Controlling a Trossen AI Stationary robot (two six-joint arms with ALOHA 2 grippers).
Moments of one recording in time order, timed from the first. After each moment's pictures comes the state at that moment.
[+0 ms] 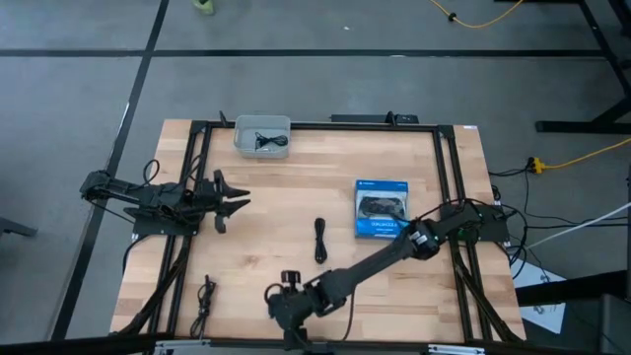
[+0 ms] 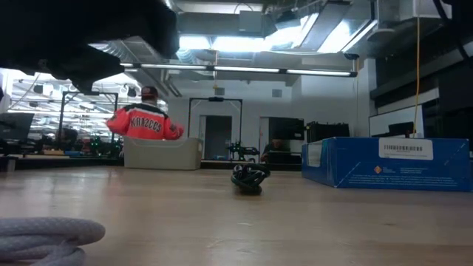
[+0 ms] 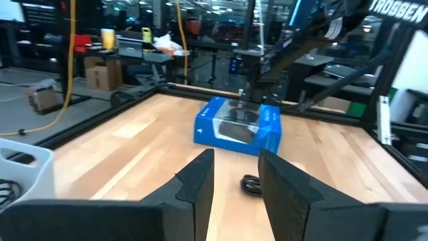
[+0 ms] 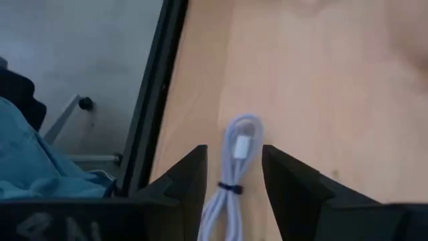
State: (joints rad) left arm -0.22 0.04 0.01 0.07 -0.43 -0.12; right arm 0.50 2.54 2.33 -0.67 0.14 0.37
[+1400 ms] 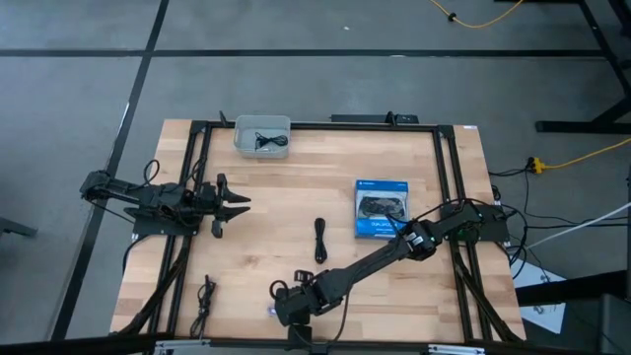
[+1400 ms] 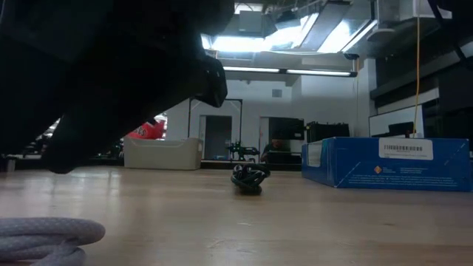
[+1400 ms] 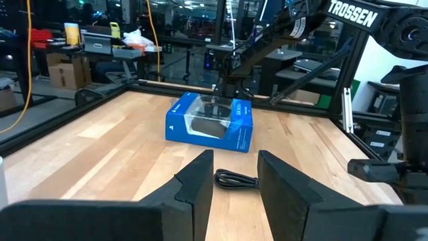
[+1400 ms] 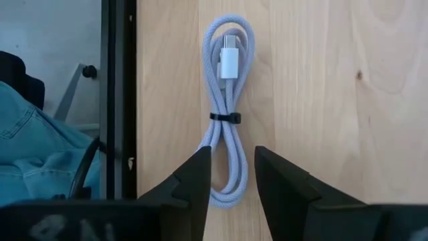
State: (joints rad) left arm -0.22 0.04 0.01 0.06 -0.32 -0.13; right arm 0.49 2.58 2.34 -0.84 0.02 0.58
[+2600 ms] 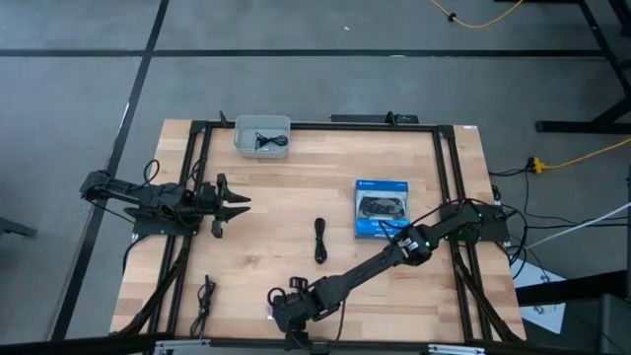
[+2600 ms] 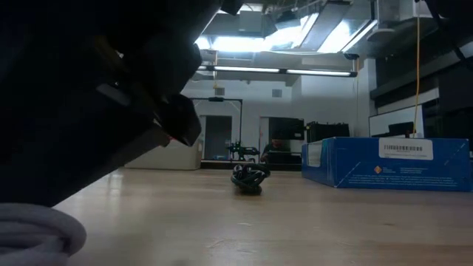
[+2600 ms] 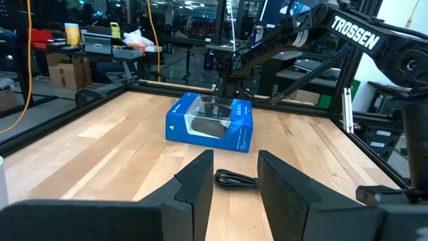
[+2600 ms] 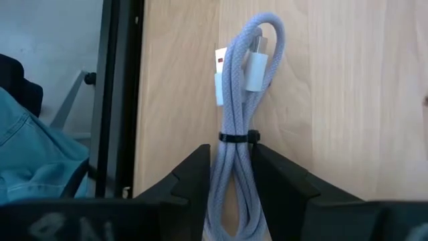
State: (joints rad) left arm -0.22 0.04 0.01 0.06 -0.32 -0.13; right arm 0.51 2.67 2.35 -0.71 0.04 0.55
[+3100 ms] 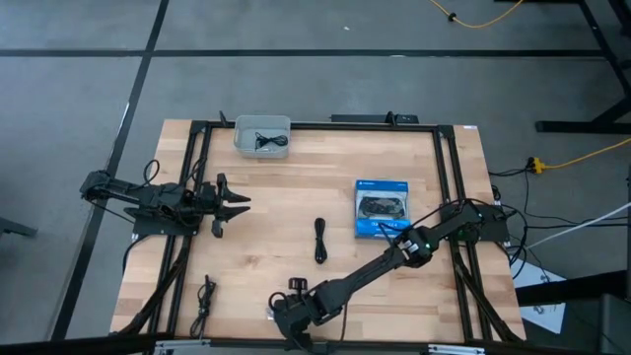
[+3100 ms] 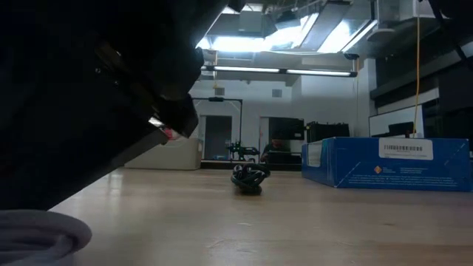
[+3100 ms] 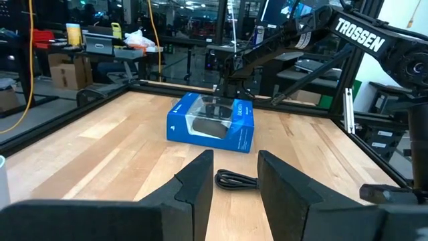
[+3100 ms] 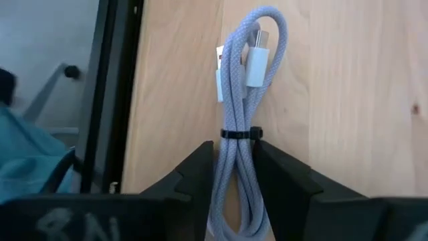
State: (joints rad) left arm -0.22 0.04 0.01 0.06 -0.33 -0.13; right arm 0.52 2.68 2.35 -0.73 0.15 0.46
